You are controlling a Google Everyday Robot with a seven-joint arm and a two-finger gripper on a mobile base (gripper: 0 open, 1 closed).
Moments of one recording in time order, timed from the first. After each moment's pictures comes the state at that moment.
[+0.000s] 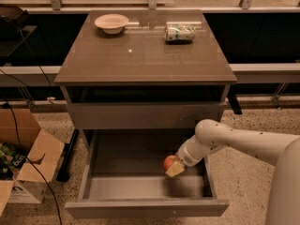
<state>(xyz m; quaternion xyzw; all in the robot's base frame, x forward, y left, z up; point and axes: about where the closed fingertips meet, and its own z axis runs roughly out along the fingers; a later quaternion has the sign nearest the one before) 0.544 -0.117 0.457 -0.48 0.84 0.19 0.14</state>
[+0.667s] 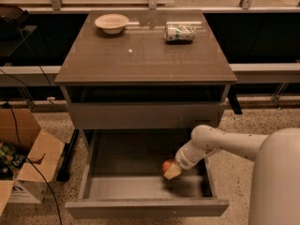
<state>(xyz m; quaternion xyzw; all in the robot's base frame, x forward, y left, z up) 0.554 -0.113 0.411 -0.45 0.86 0.20 0.12</state>
